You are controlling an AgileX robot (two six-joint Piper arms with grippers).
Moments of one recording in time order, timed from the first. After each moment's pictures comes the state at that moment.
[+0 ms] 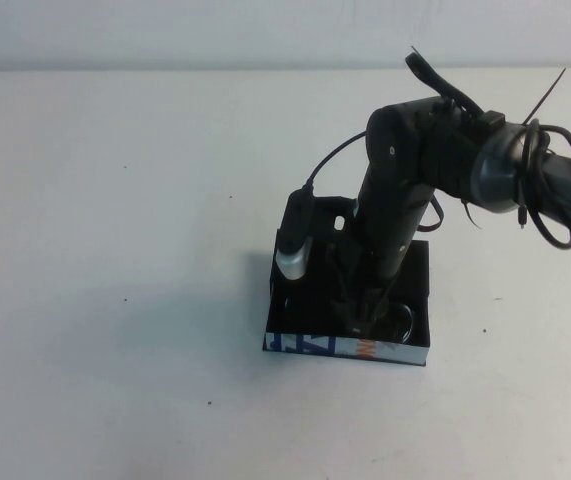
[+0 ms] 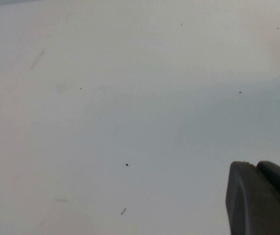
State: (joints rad) right arm 0.57 2.14 -1.77 0.19 1.14 -0.87; left arm -0.06 -0.02 0.02 -0.01 0.36 0.08
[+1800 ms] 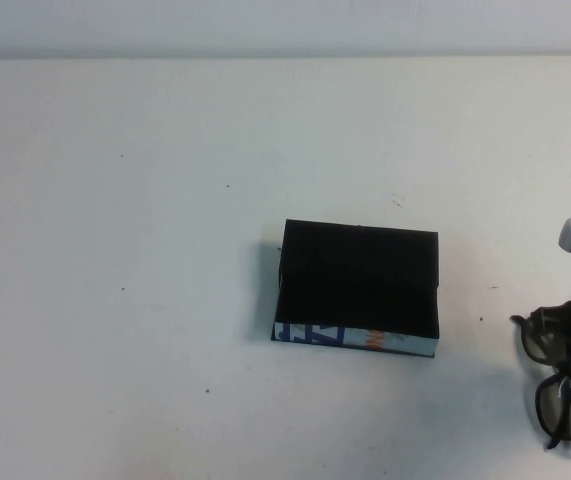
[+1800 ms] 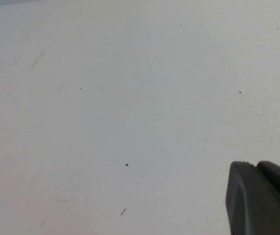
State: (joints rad) right arm 0.15 1.53 -0.81 0.18 0.62 0.09; left arm -0.06 -0.02 0.02 -0.01 0.36 0.08
